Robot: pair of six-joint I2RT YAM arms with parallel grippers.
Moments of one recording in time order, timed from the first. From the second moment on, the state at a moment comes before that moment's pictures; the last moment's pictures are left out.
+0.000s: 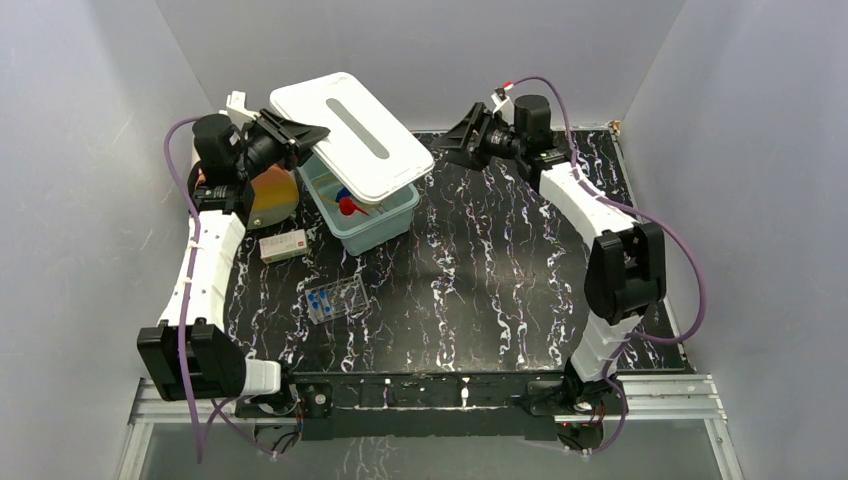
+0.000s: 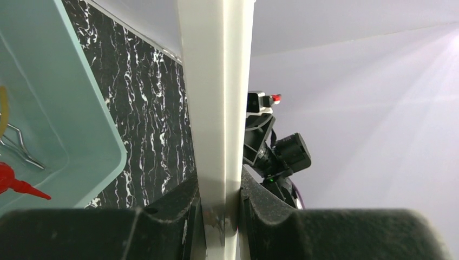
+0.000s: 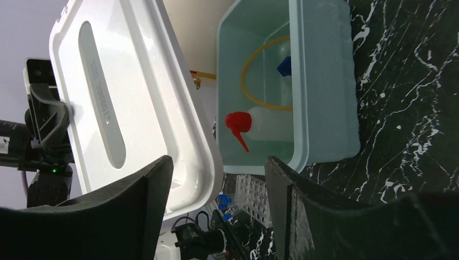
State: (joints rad) left arm 0.04 1.34 1.30 -0.10 0.67 -1.17; right arm 0.34 1.78 1.52 -0.04 -0.70 0.94
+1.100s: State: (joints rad) left arm 0.04 1.33 1.24 -0.40 0.56 -0.98; right arm 0.39 1.77 1.23 0.41 -0.75 1.27
